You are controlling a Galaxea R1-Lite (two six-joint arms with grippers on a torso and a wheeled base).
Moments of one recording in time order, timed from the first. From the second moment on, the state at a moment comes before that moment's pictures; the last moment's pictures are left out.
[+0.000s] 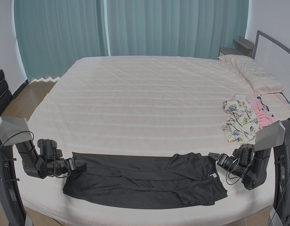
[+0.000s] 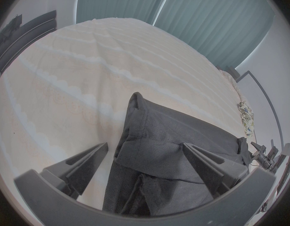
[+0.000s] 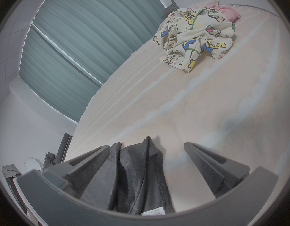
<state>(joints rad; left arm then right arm) 0.11 2.33 -0.62 -0.88 -0.28 -0.27 0.07 2.53 -0.49 -1.55 0.18 0.68</state>
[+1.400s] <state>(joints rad) 0.17 2.38 -0.52 -1.07 -0.51 -0.11 0.09 2.53 -0.47 -1.55 0.18 0.68</state>
